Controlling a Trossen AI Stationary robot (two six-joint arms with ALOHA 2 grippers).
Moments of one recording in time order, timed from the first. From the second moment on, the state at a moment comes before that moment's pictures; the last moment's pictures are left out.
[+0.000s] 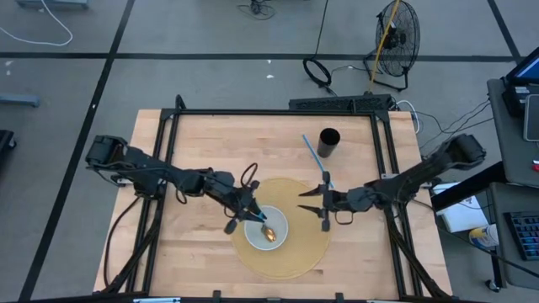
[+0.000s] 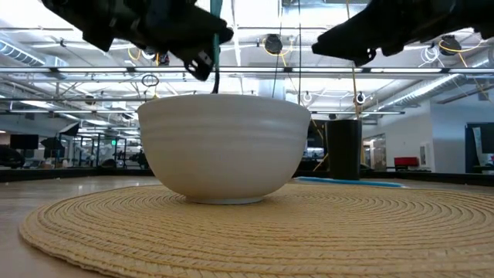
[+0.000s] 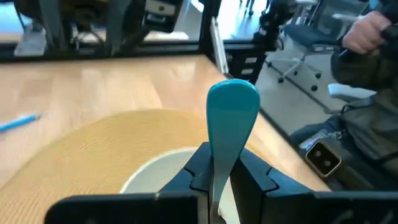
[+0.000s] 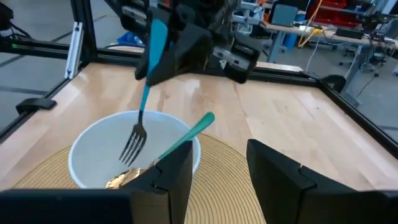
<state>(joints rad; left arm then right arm) -0.17 1.51 0.72 0.47 0.33 -0.05 0.39 1.24 0.50 0.51 0.44 0.00</state>
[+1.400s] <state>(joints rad) -0.14 1.60 0.68 0.50 0.36 0.00 0.39 1.18 0.50 0.40 0.44 0.03</state>
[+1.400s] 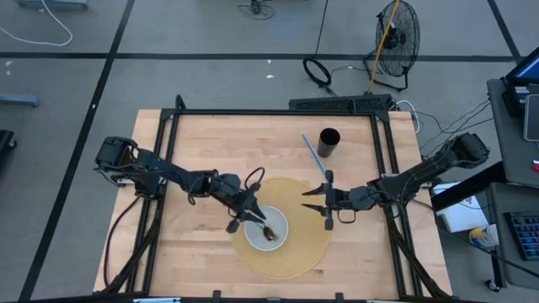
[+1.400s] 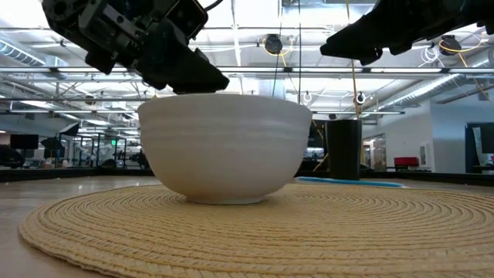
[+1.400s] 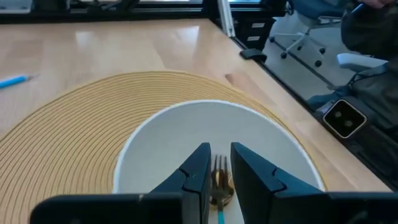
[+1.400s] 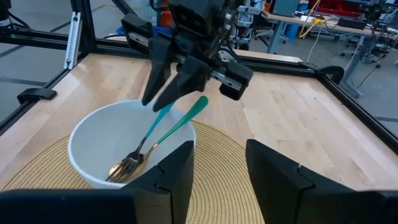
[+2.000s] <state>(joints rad) -0.11 1.53 0.68 0.52 0.19 0.05 0.39 1.11 0.50 0.40 0.53 -0.05</state>
